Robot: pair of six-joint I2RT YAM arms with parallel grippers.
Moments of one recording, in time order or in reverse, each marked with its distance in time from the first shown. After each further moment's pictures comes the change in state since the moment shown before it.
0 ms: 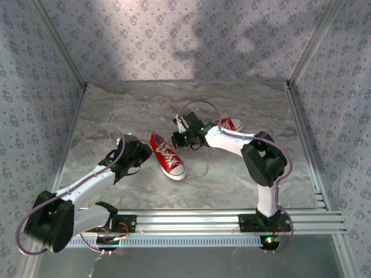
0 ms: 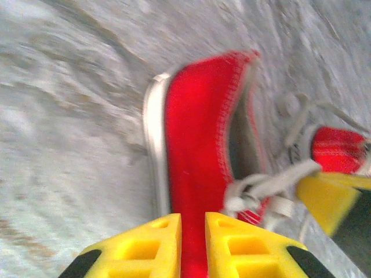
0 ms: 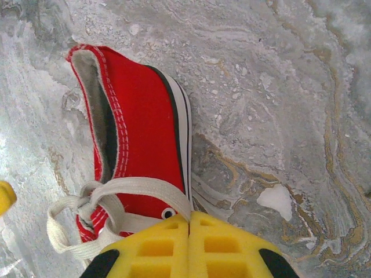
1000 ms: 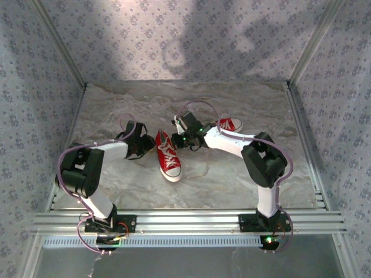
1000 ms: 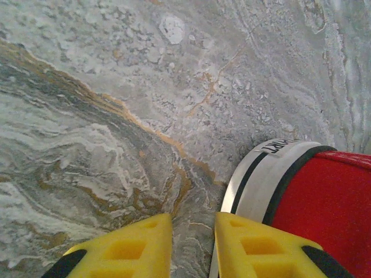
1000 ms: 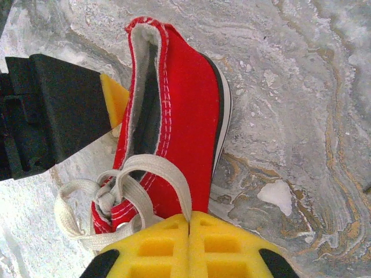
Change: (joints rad) left arm 0.129 0.523 0.251 0.085 0.163 0.117; right arm 0.017 -0.013 -0.004 -0.018 0.039 -0.030
